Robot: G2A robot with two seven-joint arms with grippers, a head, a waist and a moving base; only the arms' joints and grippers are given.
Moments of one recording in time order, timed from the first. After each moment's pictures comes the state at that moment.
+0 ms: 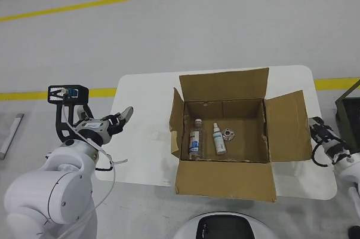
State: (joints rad) left arm 0.99 -1.27 -1.56 -2.35 1.25 0.12 -1.38; right arm -1.60 -1.12 1.77 -2.03 -0.14 0.23 0.38
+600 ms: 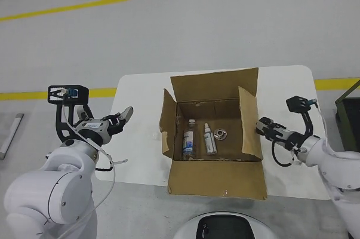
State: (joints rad) left arm 0.99 -1.27 -1.56 -2.35 1.25 0.12 -1.38; right arm -1.33 -1.09 1.52 -2.01 -0.43 0.19 0.83
